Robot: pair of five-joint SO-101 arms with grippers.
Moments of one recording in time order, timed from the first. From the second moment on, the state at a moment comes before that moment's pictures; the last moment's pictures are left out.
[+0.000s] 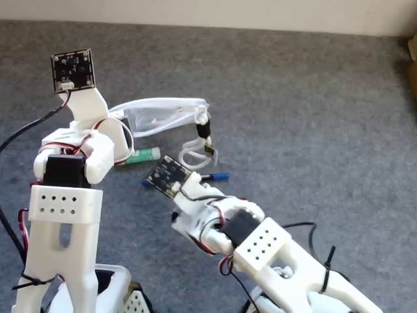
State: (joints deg) left arm -4.5 -35.3 28.9 62.2 18.9; right arm -47.9 -44.5 58.4 47.1 14.2
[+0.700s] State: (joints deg) left arm -4.5 -35.3 28.9 62.2 18.9; right arm -47.9 -44.6 60.4 42.8 14.2
